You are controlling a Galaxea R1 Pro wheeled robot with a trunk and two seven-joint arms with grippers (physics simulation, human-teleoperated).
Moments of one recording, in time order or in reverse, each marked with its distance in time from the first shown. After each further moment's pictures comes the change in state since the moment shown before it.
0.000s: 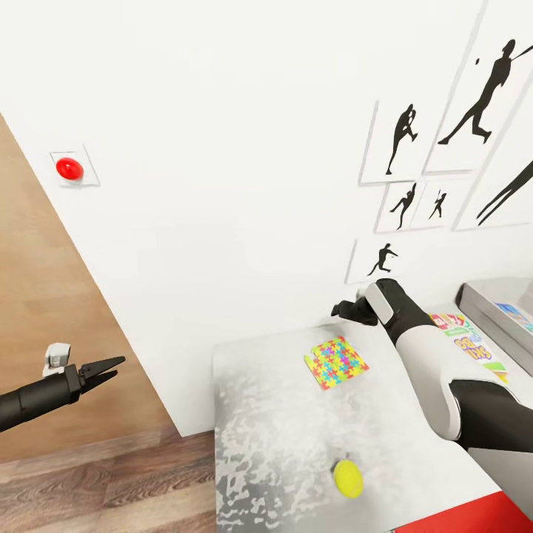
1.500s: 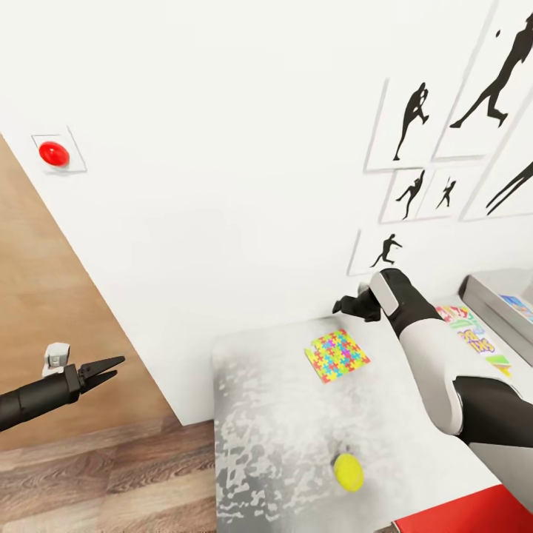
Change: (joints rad) left arm 0.000 0.002 0.001 0.000 0.000 0.002 -0.004; right arm -0.020 -0.009 -0.007 -0.060 -0.004 0.142 -0.003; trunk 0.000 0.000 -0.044
